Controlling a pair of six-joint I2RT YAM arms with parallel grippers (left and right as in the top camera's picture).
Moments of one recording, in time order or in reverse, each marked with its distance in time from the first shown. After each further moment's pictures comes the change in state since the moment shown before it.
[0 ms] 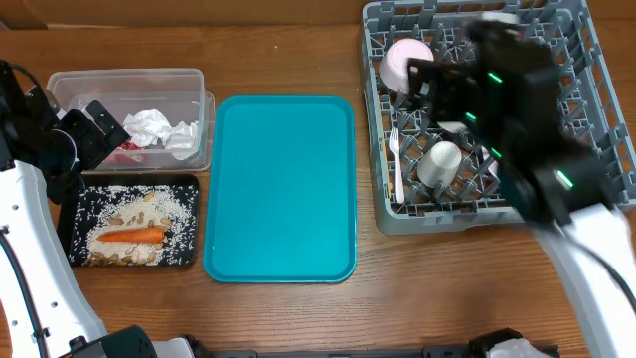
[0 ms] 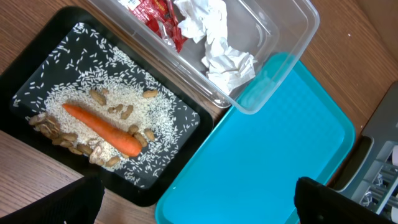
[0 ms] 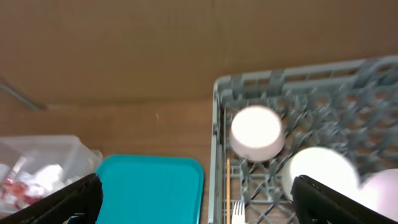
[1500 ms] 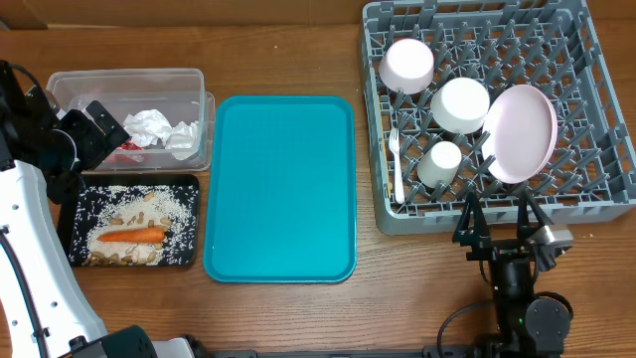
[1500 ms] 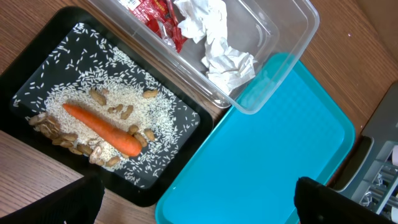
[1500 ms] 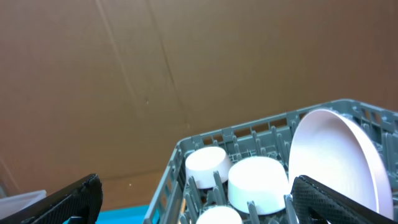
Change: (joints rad) left arm 0.000 0.000 0.000 0.000 0.000 0.000; right arm -0.269 -1.213 -1.433 0.821 -0.093 0.005
